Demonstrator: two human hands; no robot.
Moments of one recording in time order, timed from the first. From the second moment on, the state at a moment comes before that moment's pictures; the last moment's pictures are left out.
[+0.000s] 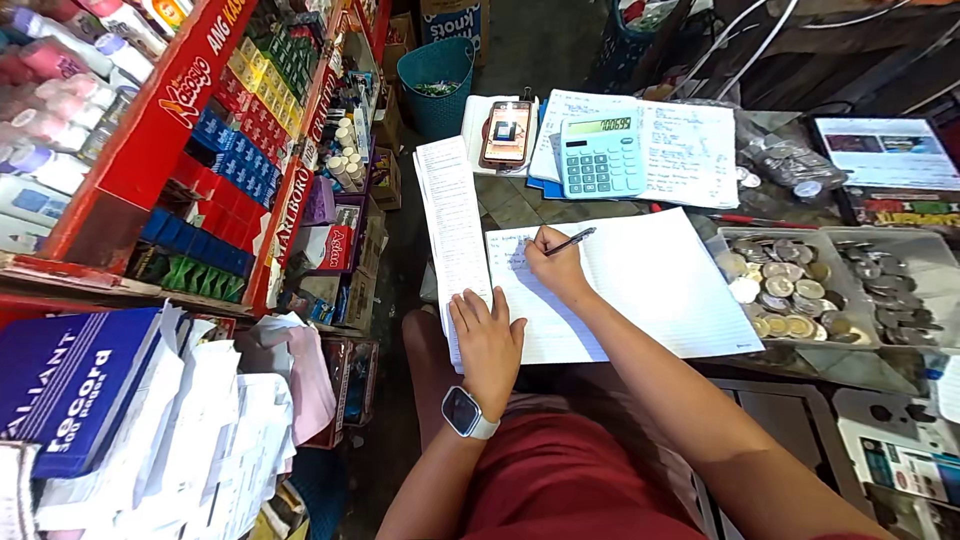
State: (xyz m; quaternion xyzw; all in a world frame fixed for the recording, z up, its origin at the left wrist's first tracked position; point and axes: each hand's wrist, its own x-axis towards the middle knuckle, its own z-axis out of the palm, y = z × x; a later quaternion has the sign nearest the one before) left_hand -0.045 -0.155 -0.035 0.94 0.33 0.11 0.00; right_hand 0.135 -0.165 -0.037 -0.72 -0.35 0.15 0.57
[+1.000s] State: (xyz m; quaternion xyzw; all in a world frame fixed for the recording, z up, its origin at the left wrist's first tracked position) left_hand -0.046 -0.154 -0.034 0.94 0.33 0.12 0.01; right_hand 0.140 -0.173 -0.034 -0.73 -0.35 0.15 0.56
